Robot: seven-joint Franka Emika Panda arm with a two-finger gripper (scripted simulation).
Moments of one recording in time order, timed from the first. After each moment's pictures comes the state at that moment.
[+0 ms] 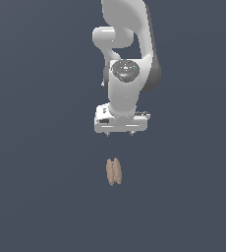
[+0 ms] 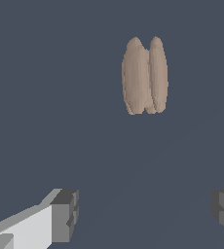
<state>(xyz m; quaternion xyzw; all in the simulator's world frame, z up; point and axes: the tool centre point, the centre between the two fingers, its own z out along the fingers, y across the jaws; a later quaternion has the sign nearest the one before) -0.007 0.029 0.166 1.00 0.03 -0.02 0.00</state>
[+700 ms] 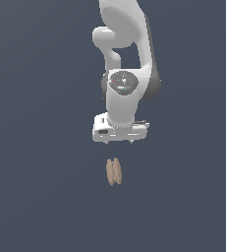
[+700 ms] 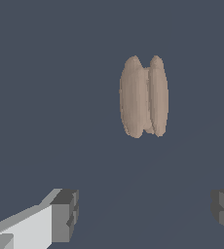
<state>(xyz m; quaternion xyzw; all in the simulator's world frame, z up) 0.025 0.024 0.151 1.00 0.03 -0.02 0.00</state>
